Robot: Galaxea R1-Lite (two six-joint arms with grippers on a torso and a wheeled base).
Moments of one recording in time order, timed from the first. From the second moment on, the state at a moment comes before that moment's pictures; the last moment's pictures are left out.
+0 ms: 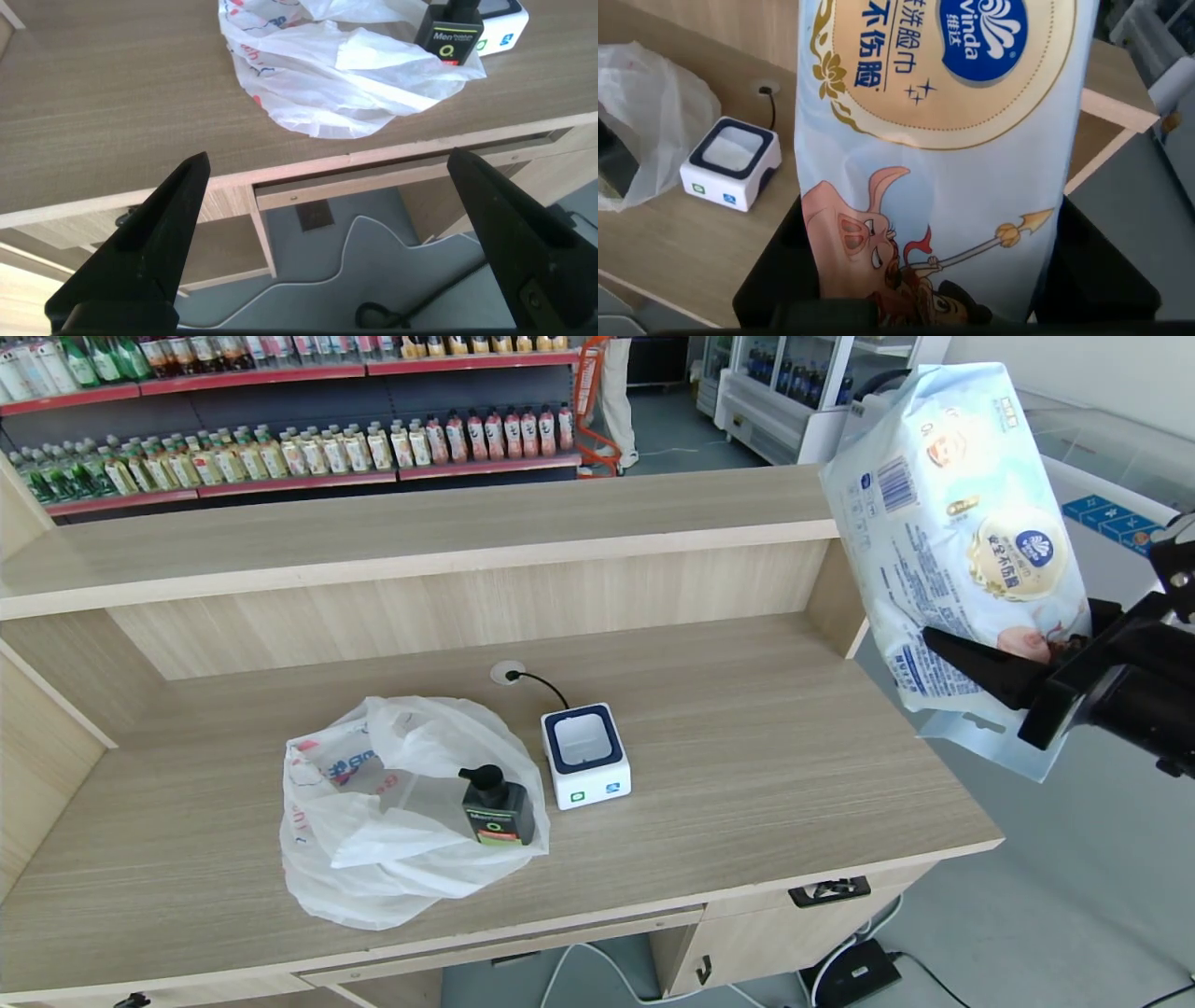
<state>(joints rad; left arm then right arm) -0.08 0.09 0.00 0.00 0.00 0.00 0.20 1.31 -0.59 -0.84 0.28 -0.40</state>
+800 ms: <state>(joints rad) -0.08 0.09 0.00 0.00 0.00 0.00 0.19 1.27 -0.58 -0.81 0.36 -0.66</state>
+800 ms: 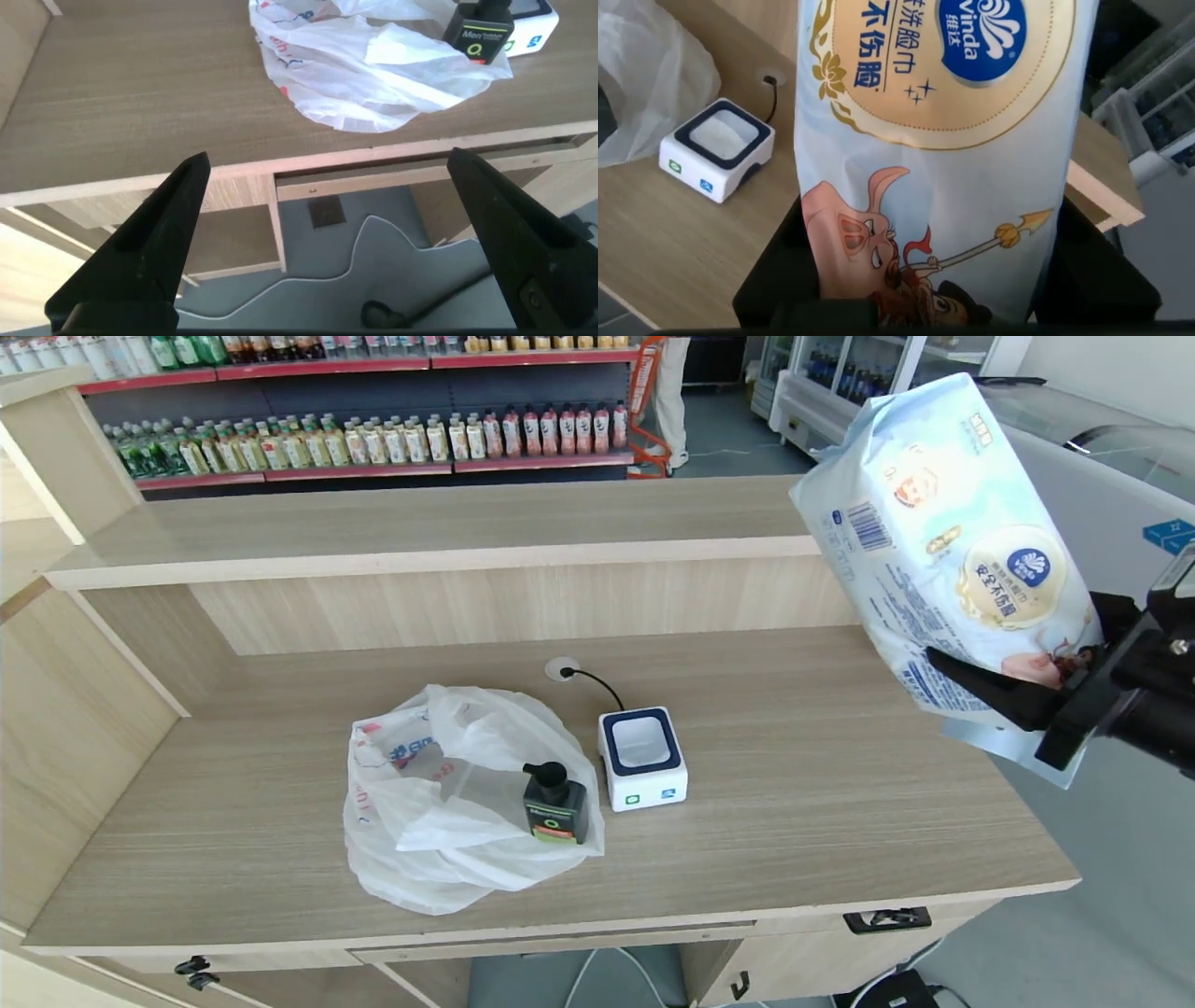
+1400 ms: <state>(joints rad) -0.08 0.09 0.00 0.00 0.00 0.00 -0.11 1.36 -0.57 -0.78 0.58 -1.08</state>
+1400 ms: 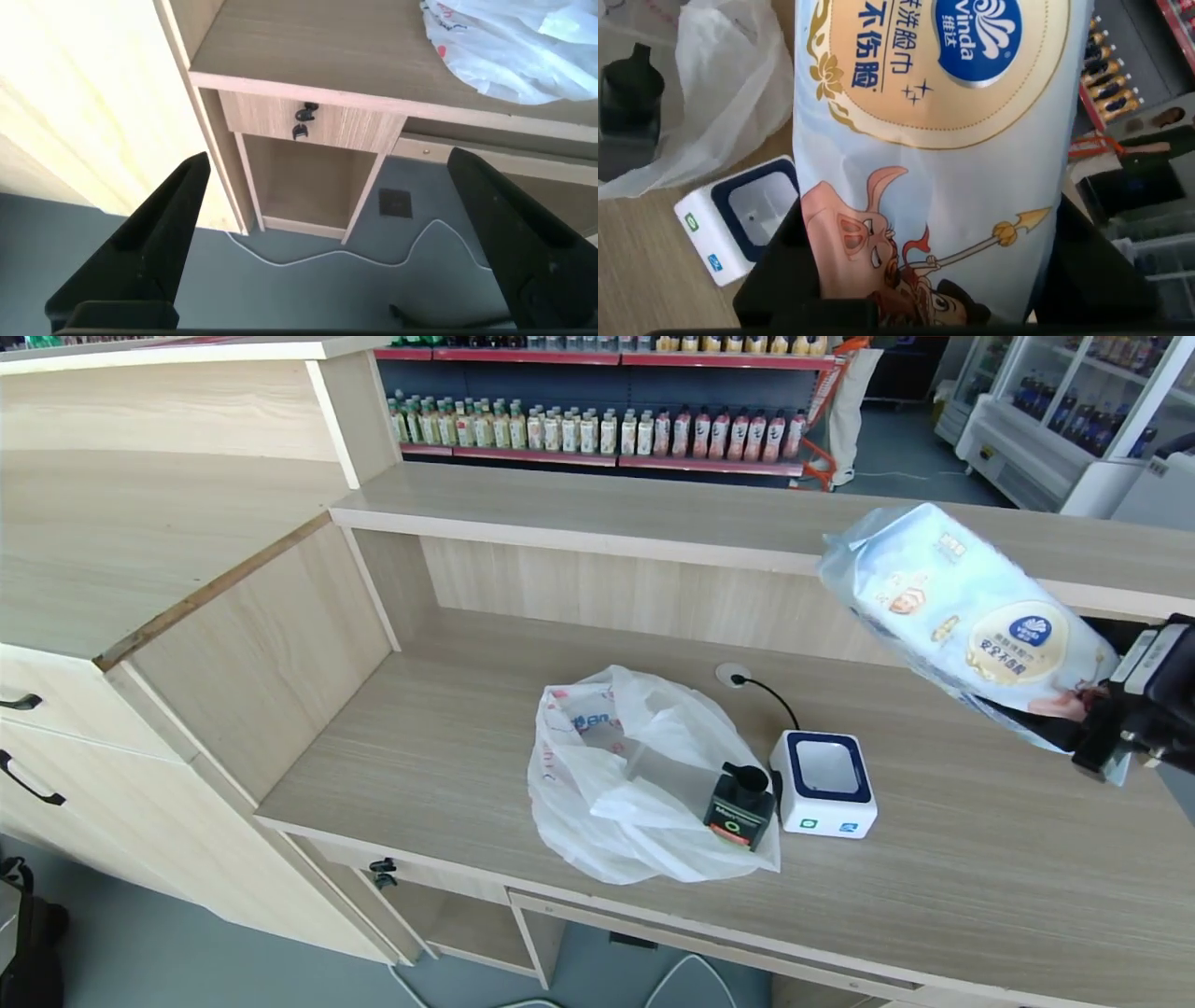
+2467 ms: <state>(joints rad) -0.08 0.09 0.00 0.00 0.00 0.00 -0.30 1.74 -0.72 -0.77 0.82 -1.33</state>
